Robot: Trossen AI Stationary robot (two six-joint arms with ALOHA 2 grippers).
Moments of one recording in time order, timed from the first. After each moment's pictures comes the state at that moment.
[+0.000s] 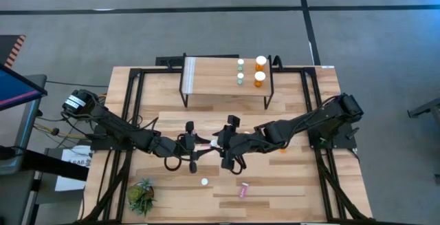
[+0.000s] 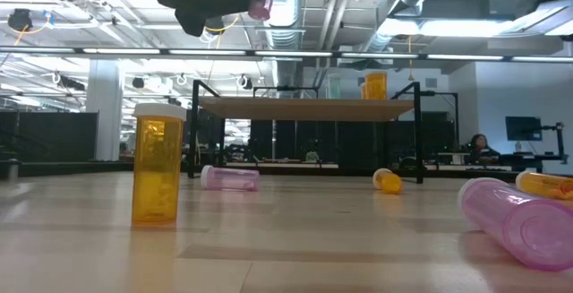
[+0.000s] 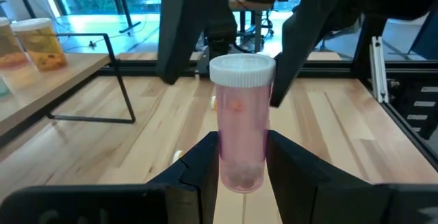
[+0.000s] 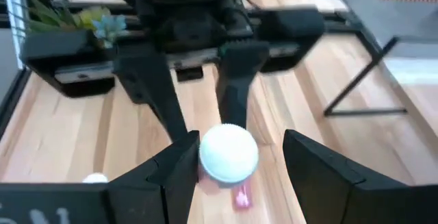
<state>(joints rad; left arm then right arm) -0.42 1.42 0.66 0.56 -0.53 -0.09 0.33 1.73 1.46 -0.33 0.46 0.18</state>
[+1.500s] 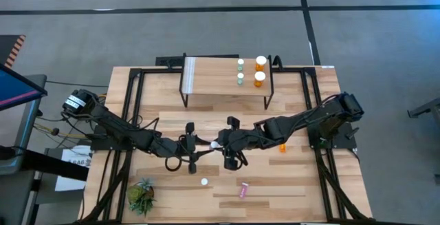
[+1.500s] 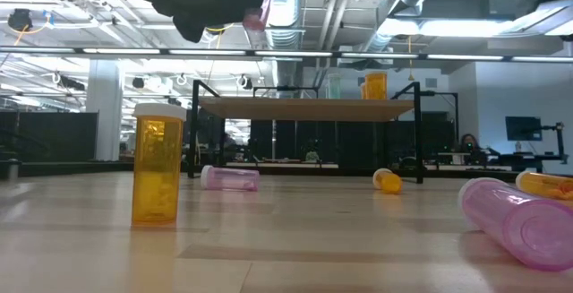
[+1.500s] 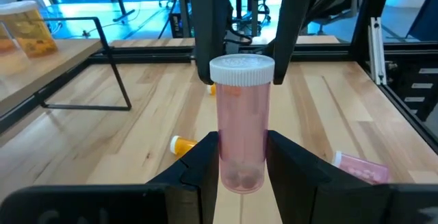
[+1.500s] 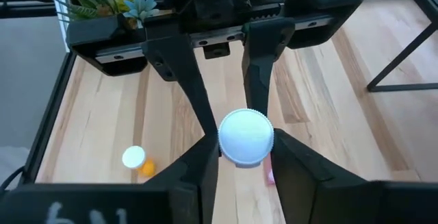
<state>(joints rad) -0.42 1.43 0.66 0.50 -0.51 -0.10 0.29 1.71 1.46 -0.40 0.28 0.25</state>
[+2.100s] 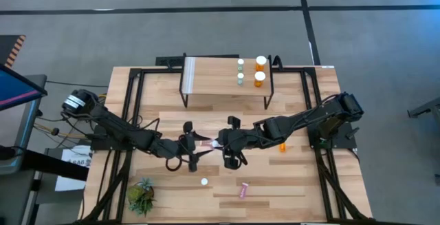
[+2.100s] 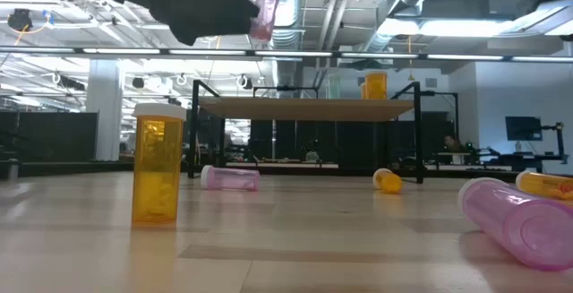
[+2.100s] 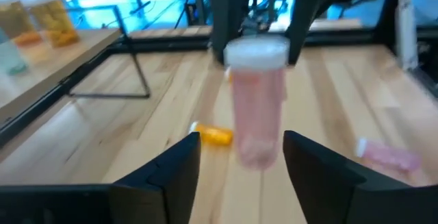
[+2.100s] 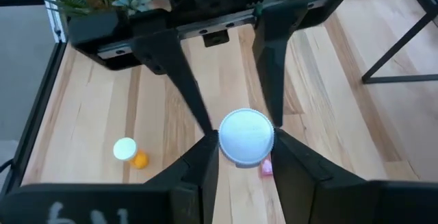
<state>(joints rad) -0.42 1.42 0.66 0.44 -0.58 -0.10 0.28 1.72 1.46 -0.43 0.29 0.25</state>
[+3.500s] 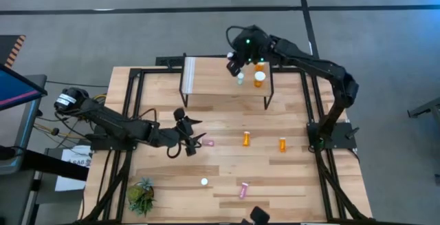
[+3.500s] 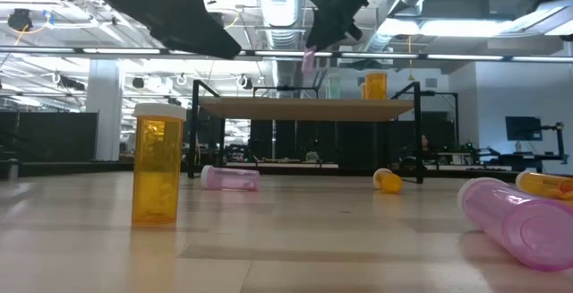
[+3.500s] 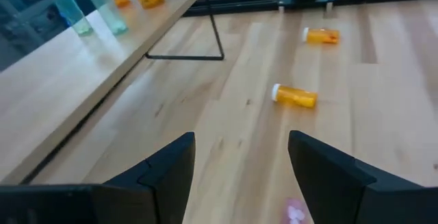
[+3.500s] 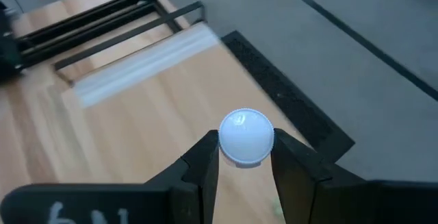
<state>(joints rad) -0.30 1.28 0.66 0.12 -0.66 -0.12 -0.49 1.72 1.76 -0.68 0.09 0.07</state>
